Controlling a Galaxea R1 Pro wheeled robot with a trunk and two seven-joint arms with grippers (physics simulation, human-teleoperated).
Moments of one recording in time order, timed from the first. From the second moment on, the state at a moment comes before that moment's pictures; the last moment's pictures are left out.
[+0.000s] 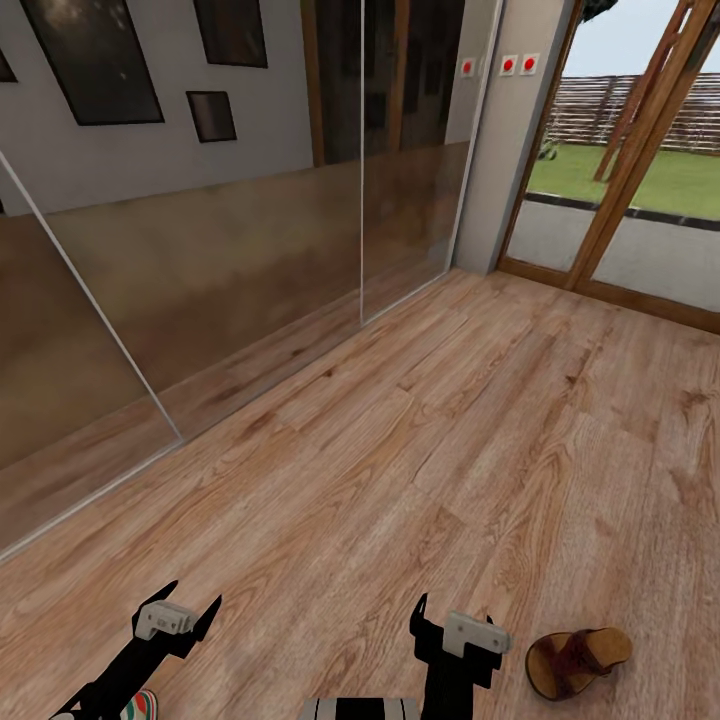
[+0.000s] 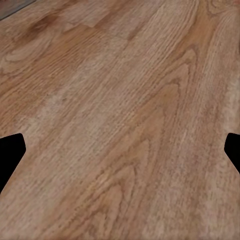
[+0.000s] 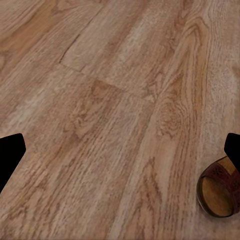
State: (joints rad) left arm -0.22 0.03 0.60 -0.87 -0.27 -0.39 -0.72; right arm -0.08 0.01 0.72 -1.34 -0.28 -0.01 -1.07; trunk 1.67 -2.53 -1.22
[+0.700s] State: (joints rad) left arm -0.22 0.03 0.60 -0.87 -0.27 -0.39 -0.72; right arm -0.08 0.01 0.73 -1.34 -0.28 -0.01 -1.07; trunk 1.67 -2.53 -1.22
